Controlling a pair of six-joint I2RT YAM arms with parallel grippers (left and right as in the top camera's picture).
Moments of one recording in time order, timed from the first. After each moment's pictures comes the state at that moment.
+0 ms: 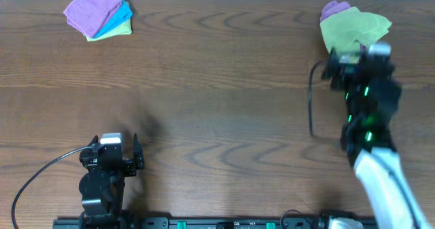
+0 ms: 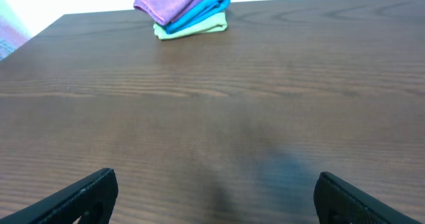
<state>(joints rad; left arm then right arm) 0.06 0.01 0.14 -0.48 -0.03 0.10 -0.10 1.26 0.74 0.30 0.04 0.02</state>
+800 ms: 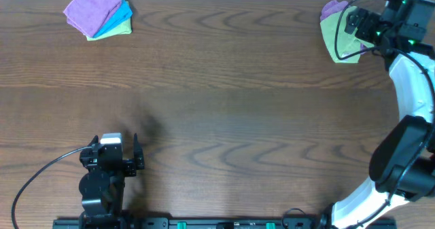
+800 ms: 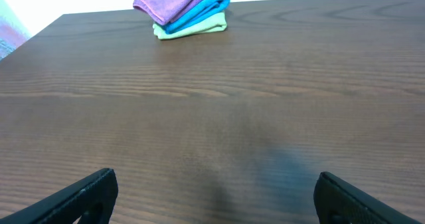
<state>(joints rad) 0.06 0.01 0.14 -0.48 -0.03 0.10 -0.29 1.90 1.54 -0.28 -0.25 0.18</state>
